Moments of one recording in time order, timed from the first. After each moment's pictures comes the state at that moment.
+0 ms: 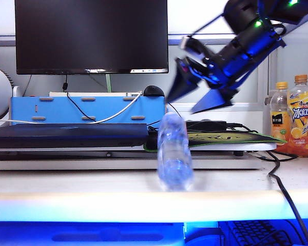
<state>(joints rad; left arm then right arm) 0.02 0.00 0.01 -0.14 0.17 -0.04 0.38 1.69 1.14 -0.09 -0.48 -0.04</state>
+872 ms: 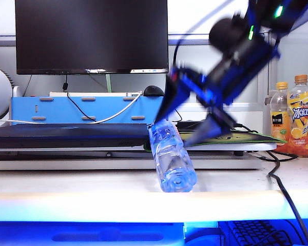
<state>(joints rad) 0.02 0.00 0.01 -0.14 0.17 -0.04 0.43 1.77 1.15 -0.31 -0.55 0.14</state>
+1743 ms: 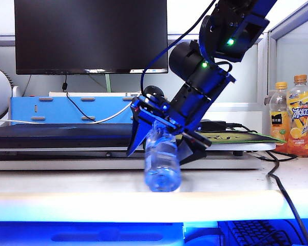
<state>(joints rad) 0.02 0.00 0.01 -0.14 0.17 -0.04 0.55 1.96 1.31 -0.30 -0.39 0.28</state>
